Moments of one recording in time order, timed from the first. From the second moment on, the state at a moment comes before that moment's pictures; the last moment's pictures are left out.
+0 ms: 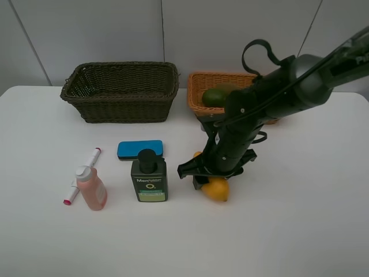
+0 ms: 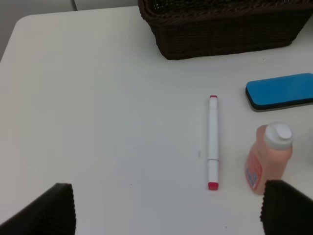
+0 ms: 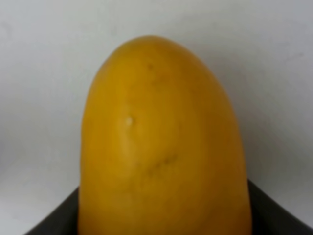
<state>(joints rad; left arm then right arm) 0.14 -0.01 -0.50 -0.13 1.06 0.22 0.66 1.97 -1.03 0.02 0.53 0.29</state>
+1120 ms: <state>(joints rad) 0.14 -0.01 -0.50 -0.13 1.06 0.22 0.51 1.70 -1.05 -0.11 0.73 0.19</state>
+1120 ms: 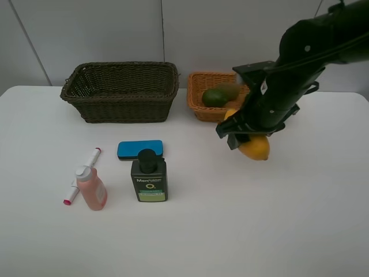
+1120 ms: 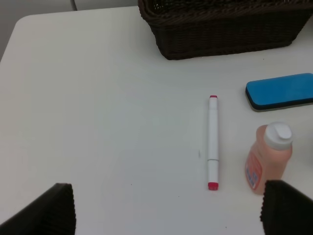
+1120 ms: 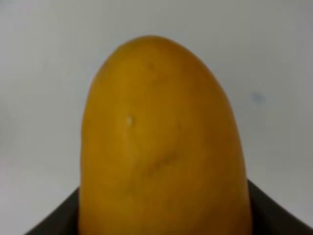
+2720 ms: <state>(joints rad) 0.14 -0.01 -0.50 -0.13 1.06 0.22 0.24 2.23 -1.82 -0.20 0.70 -0.41</state>
